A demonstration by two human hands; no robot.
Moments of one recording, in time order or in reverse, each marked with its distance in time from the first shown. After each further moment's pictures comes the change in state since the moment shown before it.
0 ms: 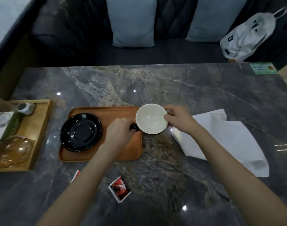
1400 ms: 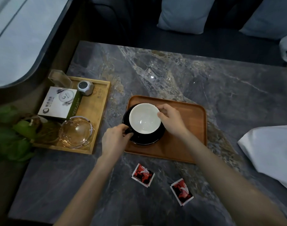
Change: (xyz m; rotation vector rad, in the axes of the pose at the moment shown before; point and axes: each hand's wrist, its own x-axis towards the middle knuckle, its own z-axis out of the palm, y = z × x) left_hand -0.060 -0.219 -0.039 -0.227 0.103 -0.413; right_hand 0.085 -0.117 0.227 0.086 0.008 0.031
